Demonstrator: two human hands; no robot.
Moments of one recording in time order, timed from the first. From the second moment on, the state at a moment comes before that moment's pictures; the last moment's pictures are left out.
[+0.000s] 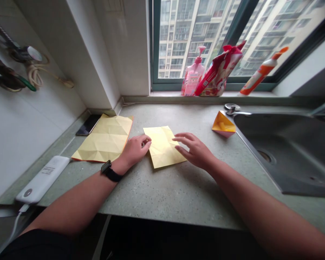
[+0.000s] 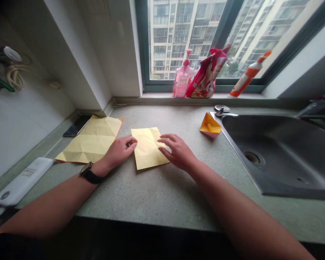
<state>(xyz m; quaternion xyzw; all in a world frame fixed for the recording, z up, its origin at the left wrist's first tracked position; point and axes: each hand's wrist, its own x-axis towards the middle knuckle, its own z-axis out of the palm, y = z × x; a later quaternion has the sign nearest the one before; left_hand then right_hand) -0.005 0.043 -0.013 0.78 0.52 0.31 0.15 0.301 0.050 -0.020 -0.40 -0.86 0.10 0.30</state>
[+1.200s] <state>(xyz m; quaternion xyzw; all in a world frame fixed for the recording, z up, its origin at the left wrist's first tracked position) 0.015 0.014 -0.009 0.93 0.31 0.18 0.05 0.297 0.046 -0.030 -0.30 -0.93 0.10 0.21</state>
